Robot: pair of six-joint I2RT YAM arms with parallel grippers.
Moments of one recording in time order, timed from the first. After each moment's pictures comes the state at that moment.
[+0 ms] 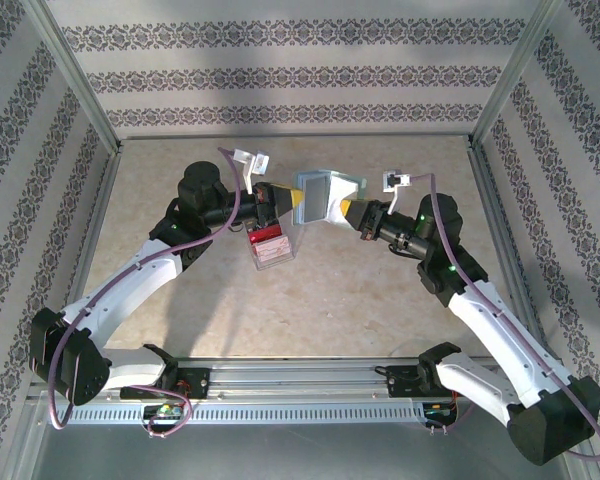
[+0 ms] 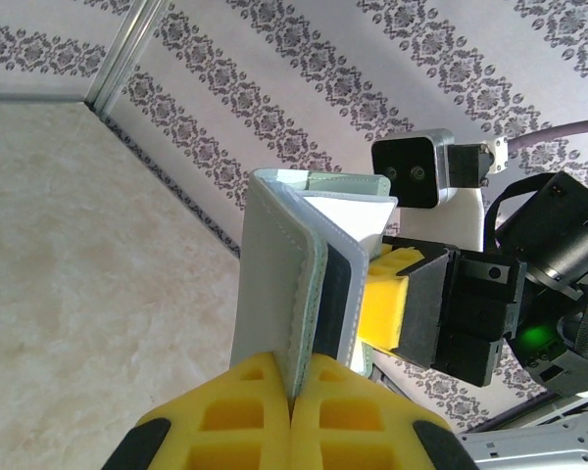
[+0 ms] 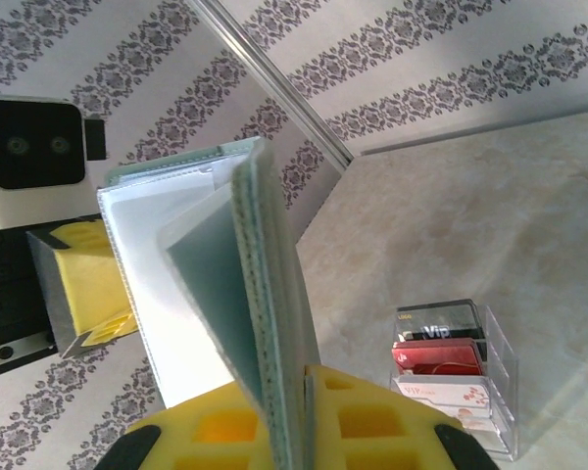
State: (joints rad) left arm -0.50 1.28 1.08 0.10 0.70 -0.61; right arm 0.38 0.94 0.80 0.00 -0.53 0.68
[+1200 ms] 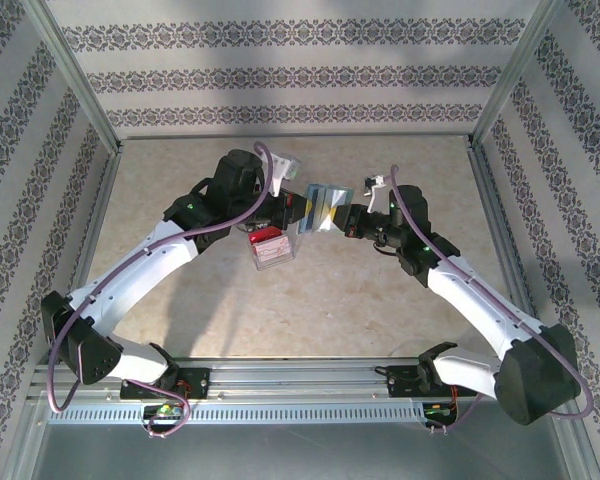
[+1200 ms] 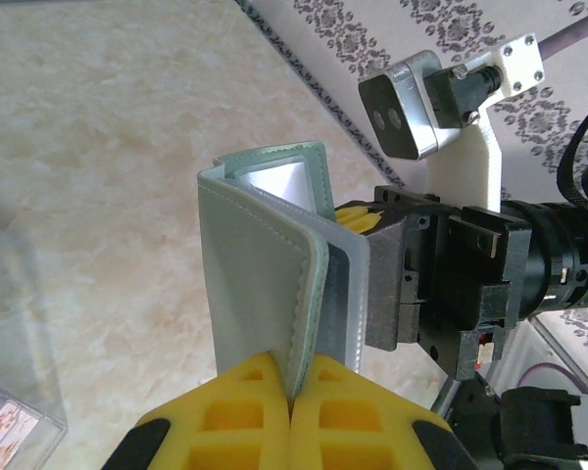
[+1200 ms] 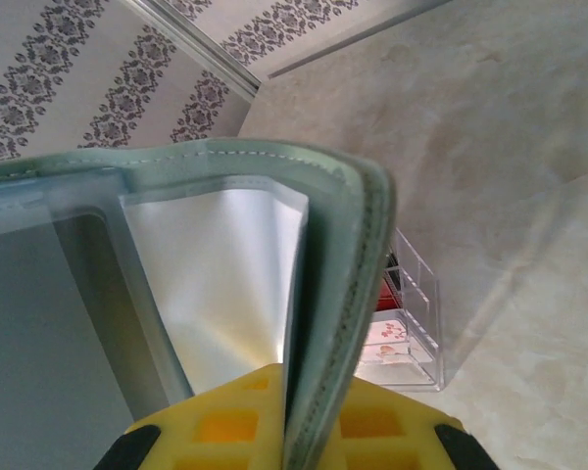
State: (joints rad) left arm -0.65 1.41 1.41 -0.52 0.35 -0.36; right arm 0.40 1.17 0.81 -0.04 -0.47 0.67
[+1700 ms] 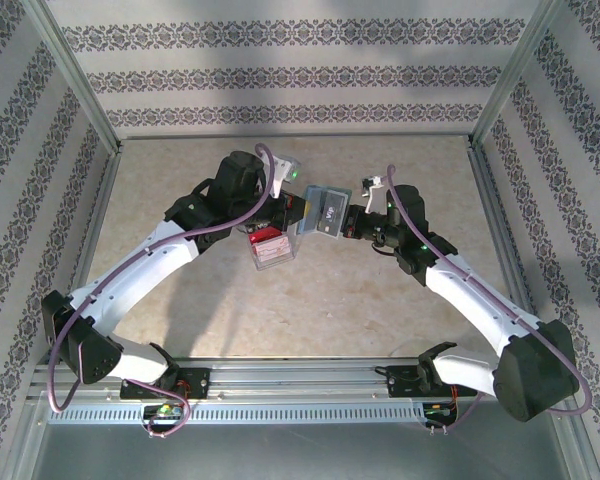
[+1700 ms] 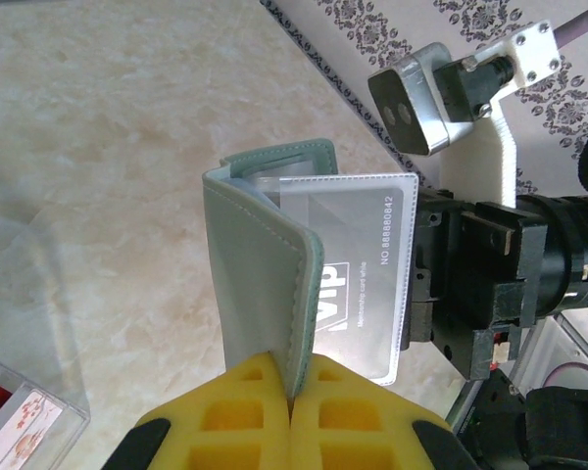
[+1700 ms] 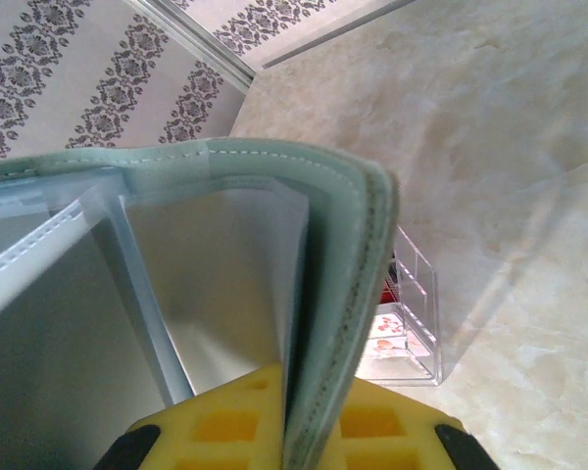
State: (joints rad) left arm -0.65 1.41 1.40 -0.54 0.31 -0.34; right arm 0.40 1.18 0.81 -0.04 -0.47 0.68
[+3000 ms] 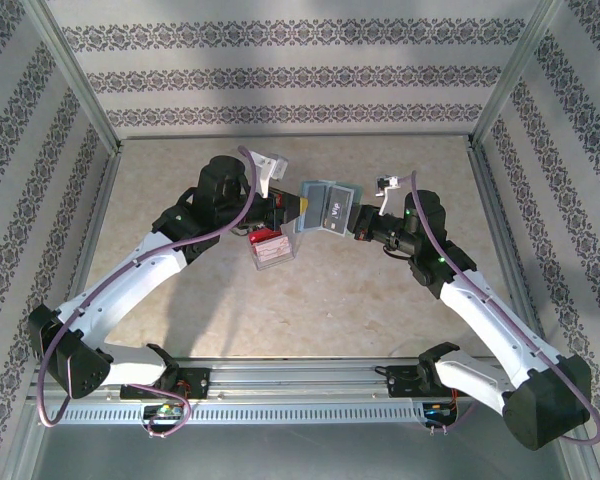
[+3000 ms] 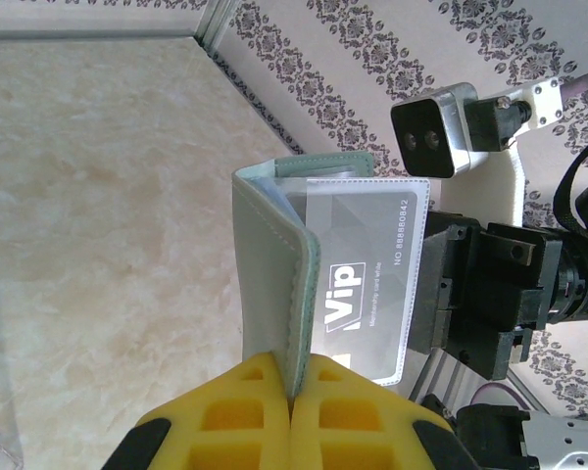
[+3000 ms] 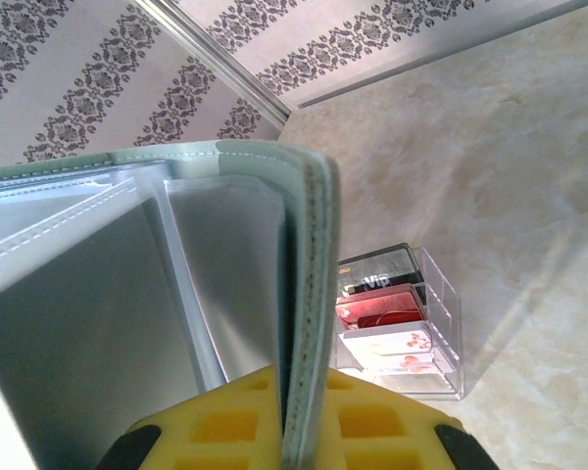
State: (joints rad) left arm -0.61 1.32 1.28 -0.35 0.43 -0.44; right arm 0.38 1.02 0.80 -0.07 -0.49 0.68
